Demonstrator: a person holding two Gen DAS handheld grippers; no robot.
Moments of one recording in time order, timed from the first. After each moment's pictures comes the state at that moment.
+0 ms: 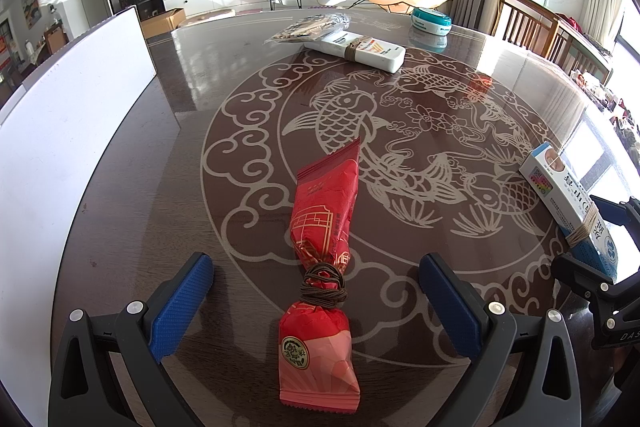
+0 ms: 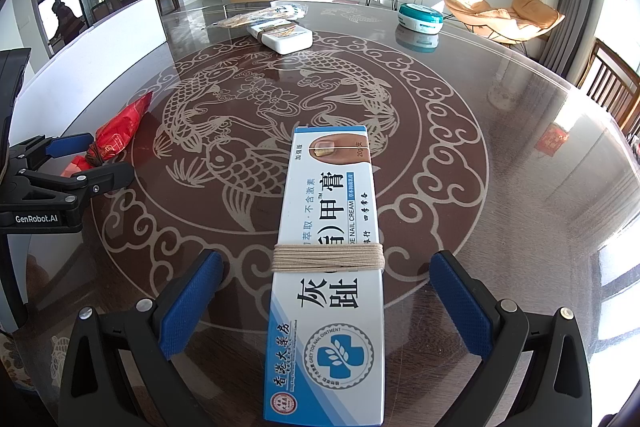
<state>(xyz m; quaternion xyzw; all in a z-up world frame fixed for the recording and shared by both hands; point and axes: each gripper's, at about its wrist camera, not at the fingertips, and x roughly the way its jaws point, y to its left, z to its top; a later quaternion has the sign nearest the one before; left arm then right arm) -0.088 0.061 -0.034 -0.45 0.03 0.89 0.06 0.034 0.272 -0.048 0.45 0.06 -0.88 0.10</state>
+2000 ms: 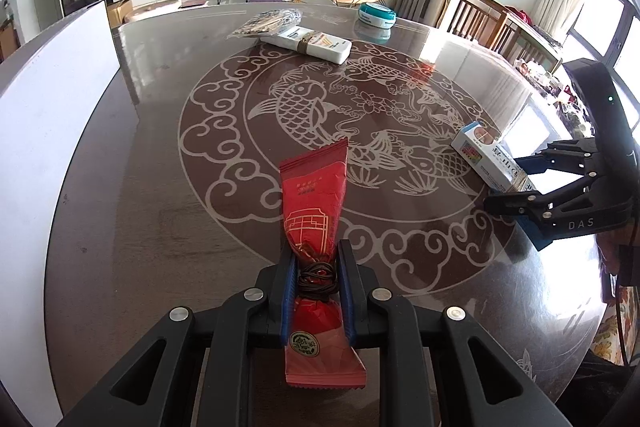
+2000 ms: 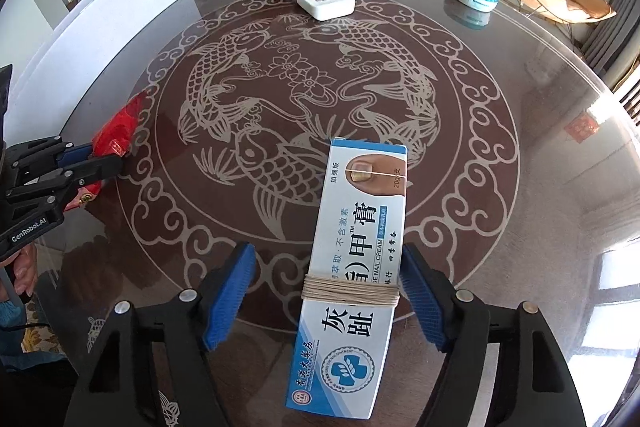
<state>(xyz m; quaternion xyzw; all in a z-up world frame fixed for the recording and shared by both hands) -0.058 0.037 -0.010 -0.47 0.00 0.86 0.17 -0.009 0.252 -0.034 0.58 0.10 -0.79 0.15</state>
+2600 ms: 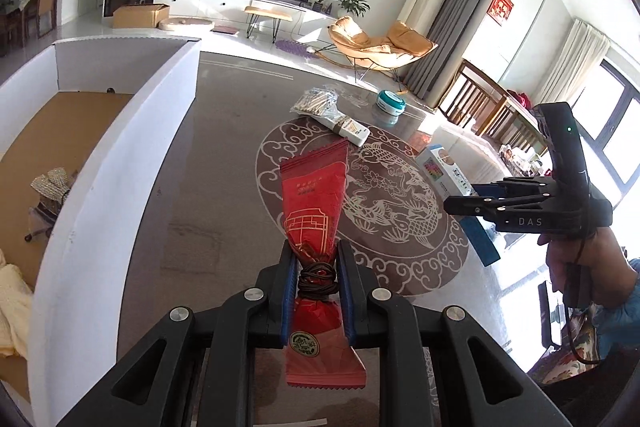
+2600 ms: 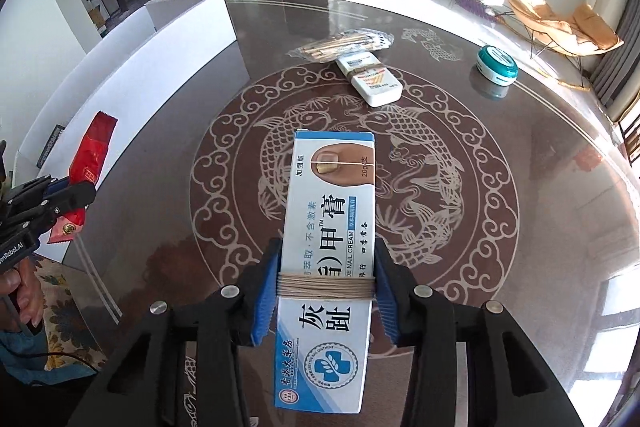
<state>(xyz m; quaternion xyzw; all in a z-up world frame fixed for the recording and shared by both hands) 0.006 -0.062 0.077 -0.39 -0.12 0.90 0.15 -0.009 0.186 0.052 0.51 0.09 -0.83 0.21</state>
